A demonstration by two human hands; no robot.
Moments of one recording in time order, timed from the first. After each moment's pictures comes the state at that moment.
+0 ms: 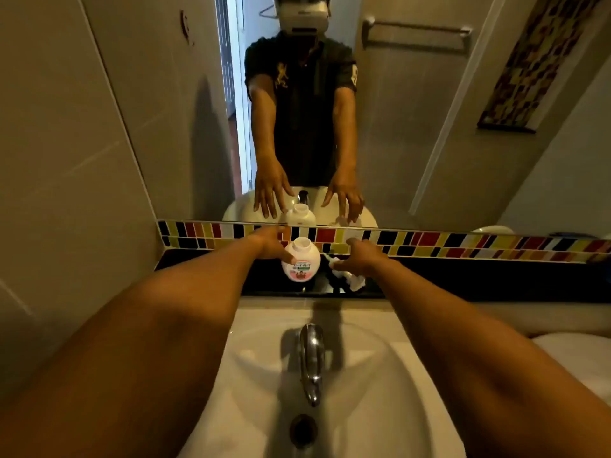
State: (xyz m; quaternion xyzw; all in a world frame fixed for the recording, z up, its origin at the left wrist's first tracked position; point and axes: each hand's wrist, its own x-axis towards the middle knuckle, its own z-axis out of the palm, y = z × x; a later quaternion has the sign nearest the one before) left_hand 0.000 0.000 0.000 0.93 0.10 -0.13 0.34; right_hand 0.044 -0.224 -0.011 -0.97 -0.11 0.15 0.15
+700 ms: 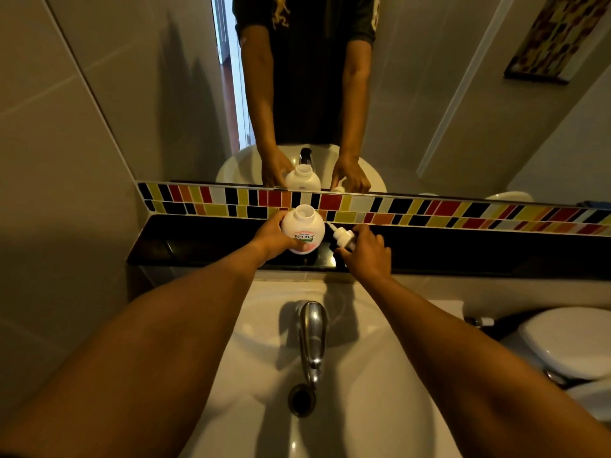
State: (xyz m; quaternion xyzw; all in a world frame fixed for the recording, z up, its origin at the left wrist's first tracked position) left_hand 0.010 -0.020 -0.077 0.80 0.16 -0.05 0.57; right_hand 0.045 -0.222 -0.105 -0.97 -0.04 -0.01 0.24
